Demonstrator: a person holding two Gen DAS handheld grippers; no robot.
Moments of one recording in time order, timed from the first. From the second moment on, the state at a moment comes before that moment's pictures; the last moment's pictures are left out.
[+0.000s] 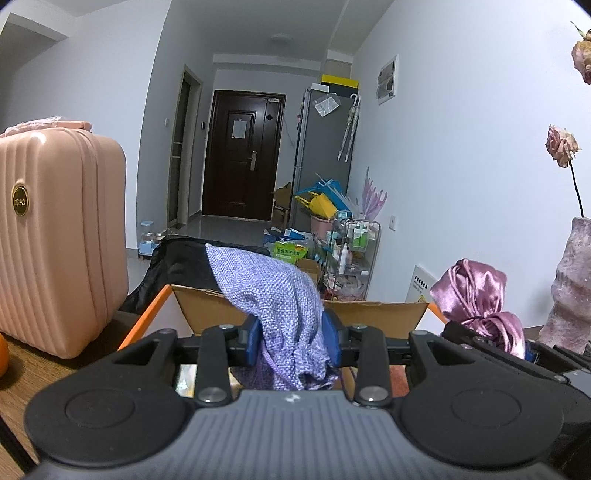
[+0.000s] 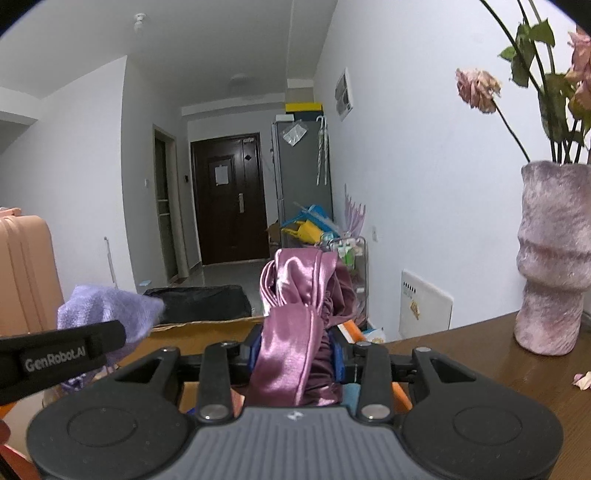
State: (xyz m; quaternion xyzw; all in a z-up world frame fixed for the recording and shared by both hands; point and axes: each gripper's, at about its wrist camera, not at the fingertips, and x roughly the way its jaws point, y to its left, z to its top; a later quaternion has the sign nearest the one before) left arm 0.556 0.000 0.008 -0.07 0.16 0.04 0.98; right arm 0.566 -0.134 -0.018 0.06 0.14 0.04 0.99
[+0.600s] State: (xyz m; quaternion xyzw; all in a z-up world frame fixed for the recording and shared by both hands) left arm 0.535 0.009 0.018 -0.08 0.11 0.08 0.99; right arm 0.557 -0.146 -0.017 0.09 0.13 0.02 0.99
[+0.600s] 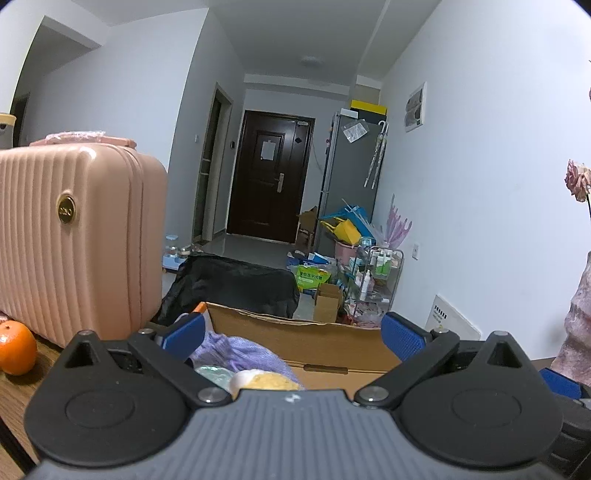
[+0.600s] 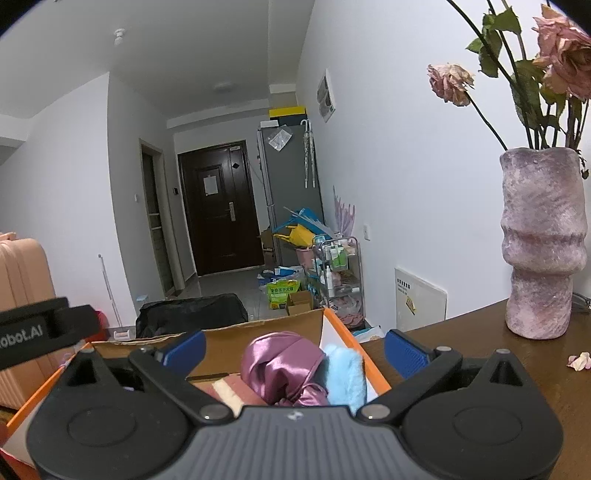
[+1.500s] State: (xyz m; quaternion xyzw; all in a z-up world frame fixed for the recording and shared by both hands) left arm 0.470 0.009 0.004 -0.04 0.12 0.07 0.99; right arm 0.476 -0.154 -0.023 0.02 0.09 0.04 0.99
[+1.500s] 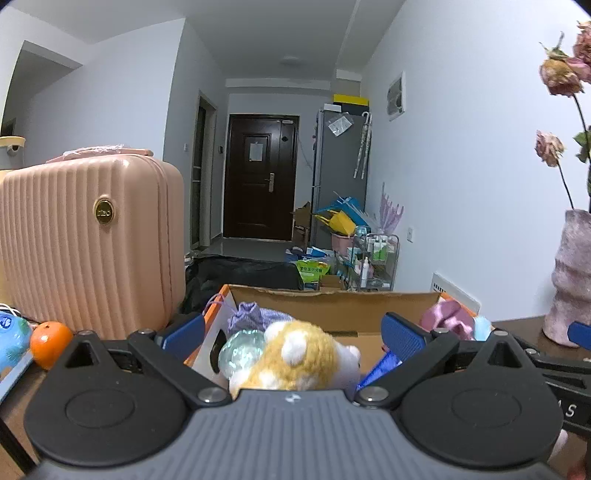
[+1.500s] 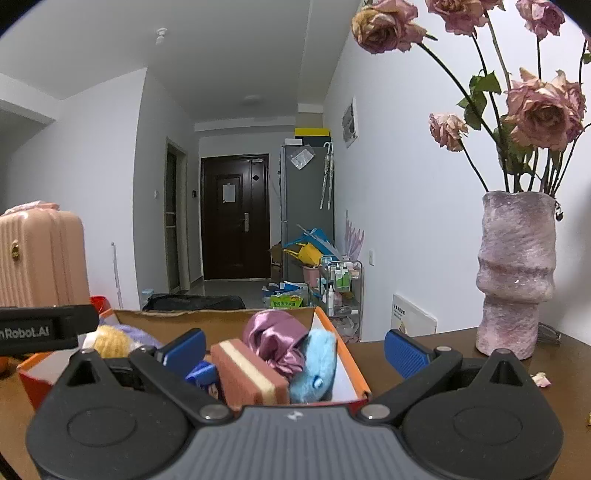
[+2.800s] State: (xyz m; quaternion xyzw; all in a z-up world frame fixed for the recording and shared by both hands) left arm 0.347 -0.011 -0.024 0.00 0.23 -0.01 0.97; right arm 0.341 -0.189 -0.035 -0.02 0.16 0.05 0.99
